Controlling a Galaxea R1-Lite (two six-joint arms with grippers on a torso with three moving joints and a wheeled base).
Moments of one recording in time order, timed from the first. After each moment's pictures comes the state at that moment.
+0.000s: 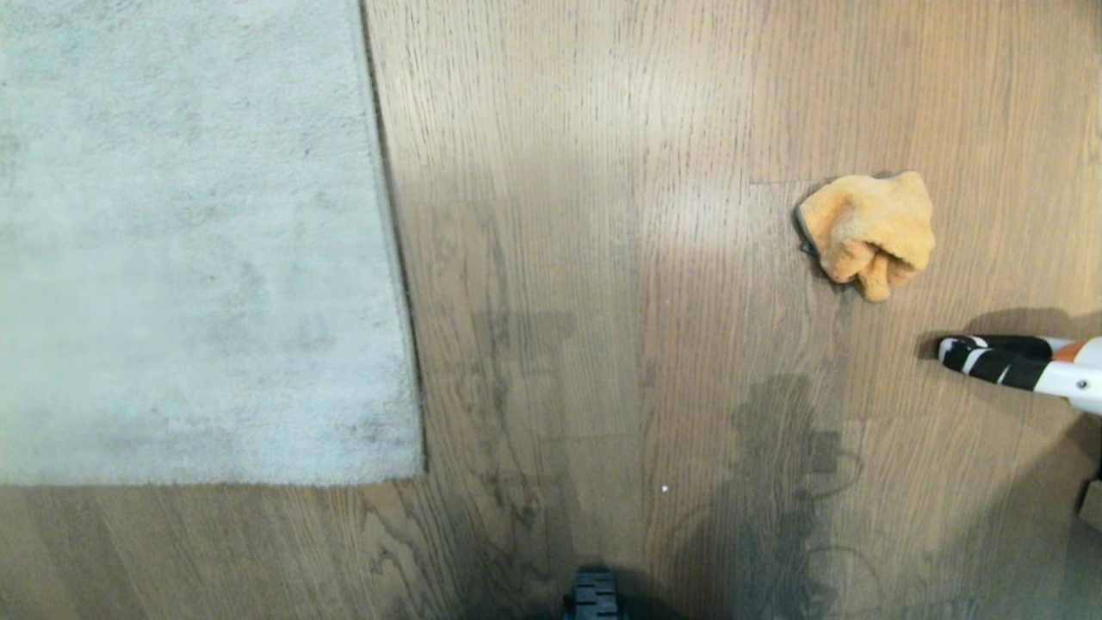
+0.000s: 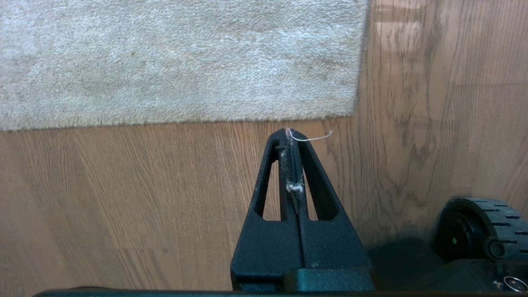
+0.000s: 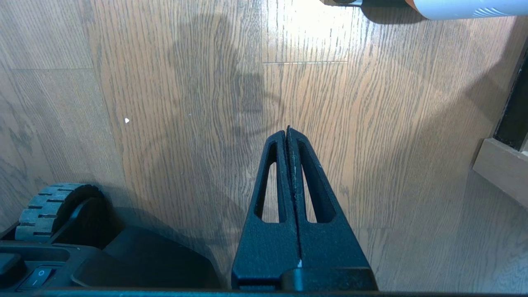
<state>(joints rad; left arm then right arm) 0.00 0.00 0.00 0.00 0.01 -0.01 0.00 0.00 0.00 0.00 0.00 -0.05</state>
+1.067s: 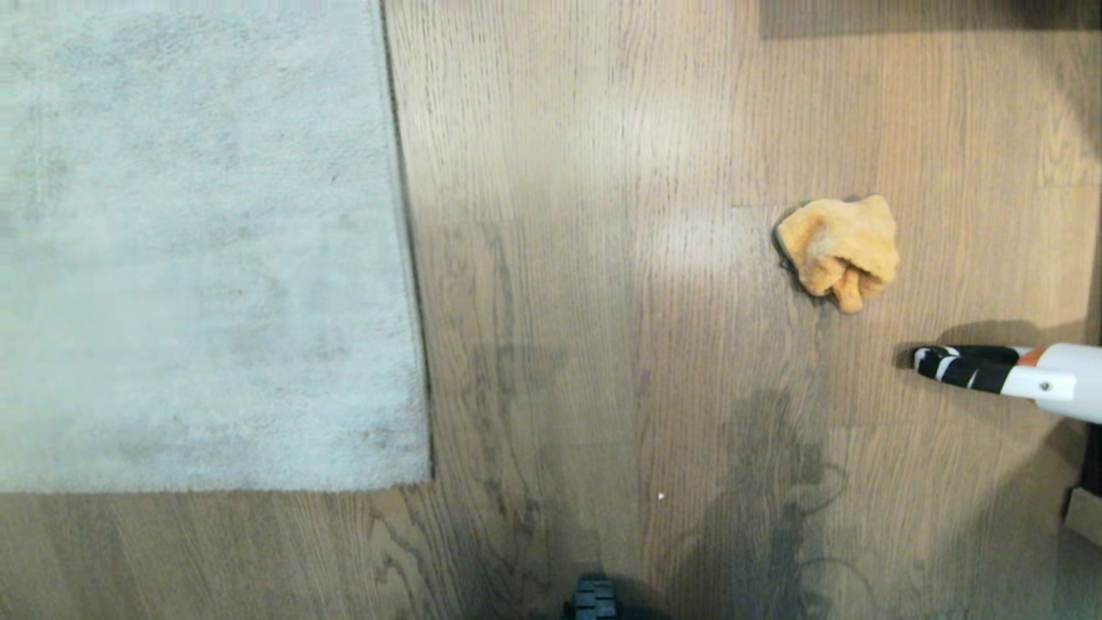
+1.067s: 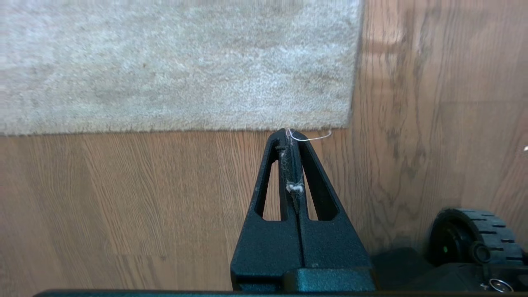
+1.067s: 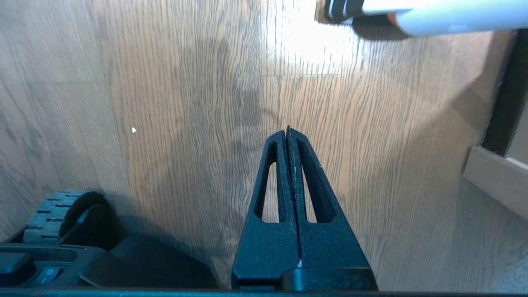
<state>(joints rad) 0.00 0.00 0.00 0.00 0.02 -0.03 0.00 0.00 0.00 0.00 0.00 -0.05</state>
